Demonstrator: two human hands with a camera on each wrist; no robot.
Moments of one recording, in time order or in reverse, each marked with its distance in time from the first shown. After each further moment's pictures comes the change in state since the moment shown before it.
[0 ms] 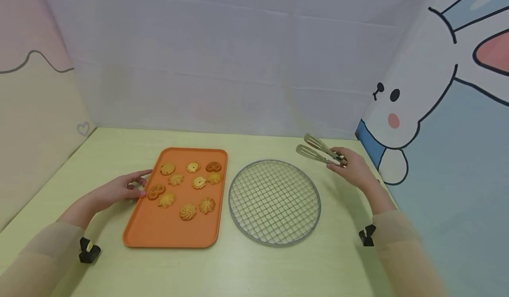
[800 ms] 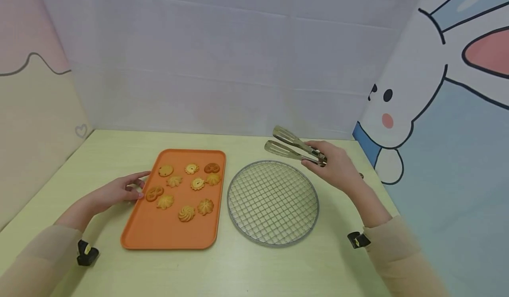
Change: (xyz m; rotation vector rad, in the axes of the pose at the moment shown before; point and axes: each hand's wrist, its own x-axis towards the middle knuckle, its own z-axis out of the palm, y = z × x) left_hand -0.001 -0.001 0.003 -0.005 0.000 0.023; right_hand -0.017 -0.100 -0.015 -0.042 0.204 -0.292
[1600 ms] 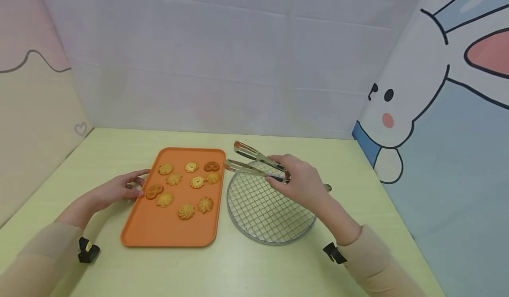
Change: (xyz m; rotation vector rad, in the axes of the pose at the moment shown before) left_hand 0.000 0.004 0.000 -0.017 0.007 -0.035; right_hand -0.002 -0.076 0.034 0.049 0.009 -0.122
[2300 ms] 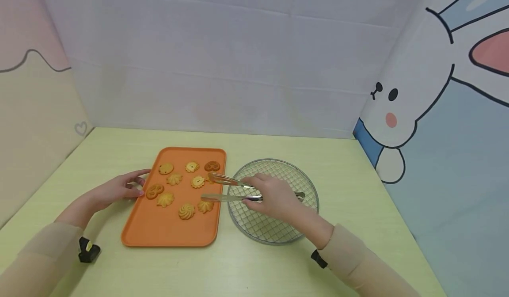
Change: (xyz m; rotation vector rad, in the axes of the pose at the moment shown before) left_hand 0.002 -0.001 -0.002 -0.009 -0.016 -0.004; right_hand 0.001 -0.023 0.054 -0.037 -0.154 -0.131
